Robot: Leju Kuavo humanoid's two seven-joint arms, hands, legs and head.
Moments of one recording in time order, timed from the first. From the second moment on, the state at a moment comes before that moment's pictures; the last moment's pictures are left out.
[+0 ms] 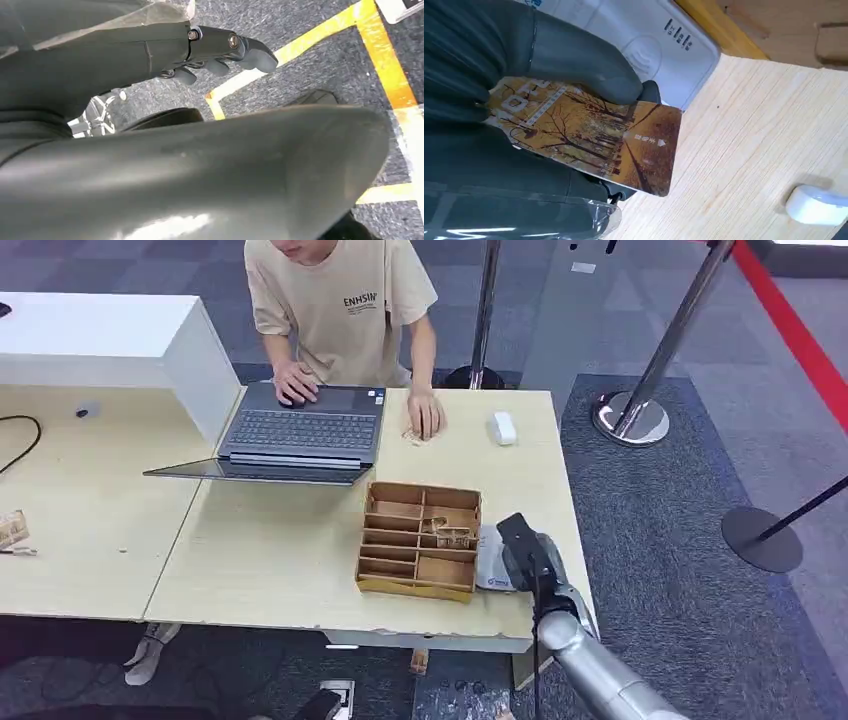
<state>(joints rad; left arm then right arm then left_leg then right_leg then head) -0.19 -0.04 -1.02 -0.20 0.42 0.19 0.23 -0.42 -0.15 0.46 -0.68 0.26 -0.42 -0.11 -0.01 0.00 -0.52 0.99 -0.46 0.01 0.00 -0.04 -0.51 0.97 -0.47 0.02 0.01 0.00</state>
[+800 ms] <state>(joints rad) -0.17 -0.04 -1.02 -0.20 0.39 0.20 0.19 -0.44 -0.22 0.47 -1.07 0.32 -0.41 -0.04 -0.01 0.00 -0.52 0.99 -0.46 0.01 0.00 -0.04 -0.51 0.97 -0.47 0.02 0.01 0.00</state>
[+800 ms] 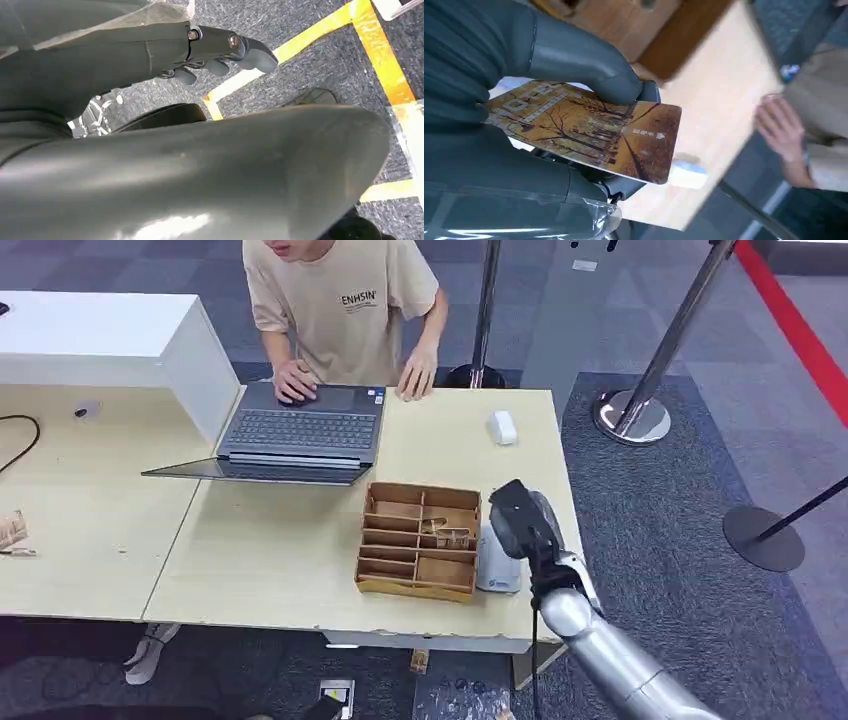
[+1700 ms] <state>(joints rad) -0.21 -0.05 -1.03 -0.20 0.30 0.12 0.24 -0.85 -0.15 0.63 -1.17 0.76 -0.30 0.05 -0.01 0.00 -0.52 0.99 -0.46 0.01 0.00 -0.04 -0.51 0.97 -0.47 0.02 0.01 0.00</state>
